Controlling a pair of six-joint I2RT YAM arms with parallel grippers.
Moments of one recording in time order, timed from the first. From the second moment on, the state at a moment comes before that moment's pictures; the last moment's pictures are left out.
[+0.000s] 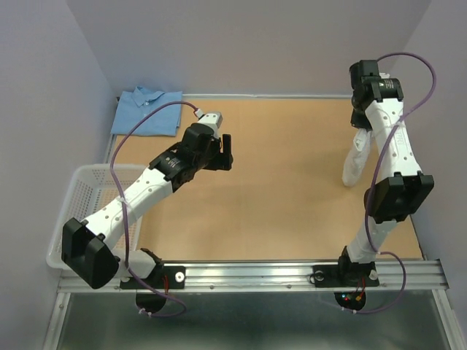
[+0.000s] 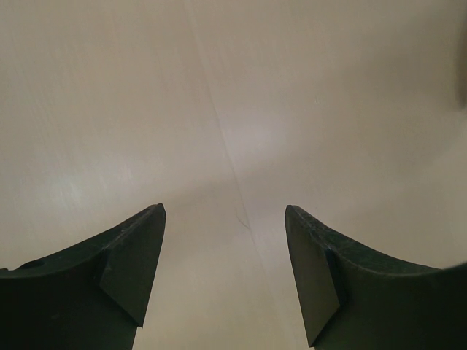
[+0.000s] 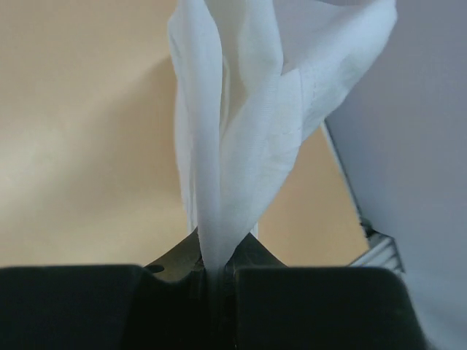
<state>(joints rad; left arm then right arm) -0.64 1.29 1.15 -0.47 -0.12 -0.40 0.03 1.81 2.06 -1.31 0.54 0.31</state>
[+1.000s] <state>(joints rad) -0.61 1.19 0.99 -0.46 -0.08 -0.47 0.71 2.43 1.98 -1.38 0.79 0.47</state>
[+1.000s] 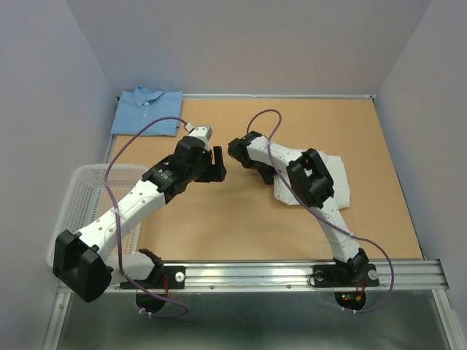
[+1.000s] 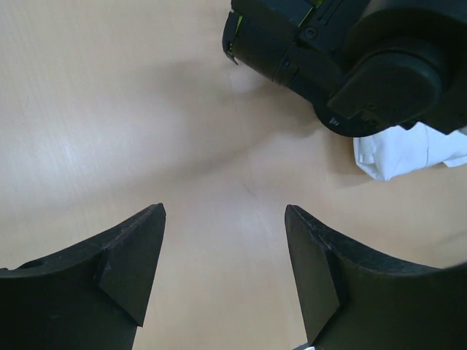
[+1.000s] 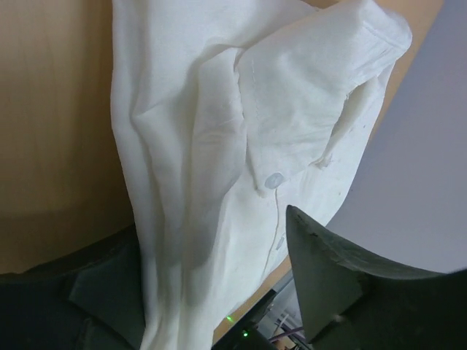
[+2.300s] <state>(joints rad) -0.74 1.98 1.50 -0.30 0.17 -0.66 0.14 1.23 1.18 -0.81 0.24 0.56</state>
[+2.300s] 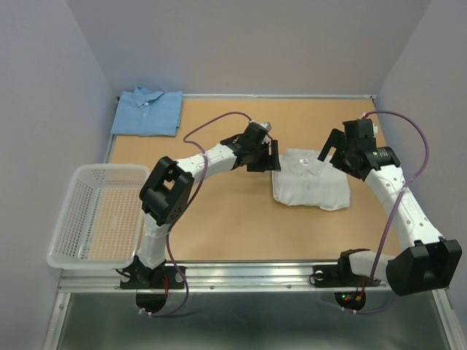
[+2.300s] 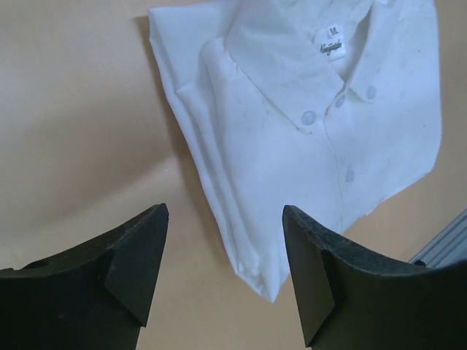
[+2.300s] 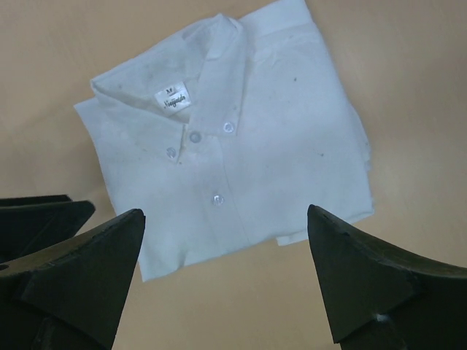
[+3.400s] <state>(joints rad) -0.71 1.92 1.26 -0.32 0.00 -0.53 0.14 1.15 0.95 -0.62 -0.17 0.53</state>
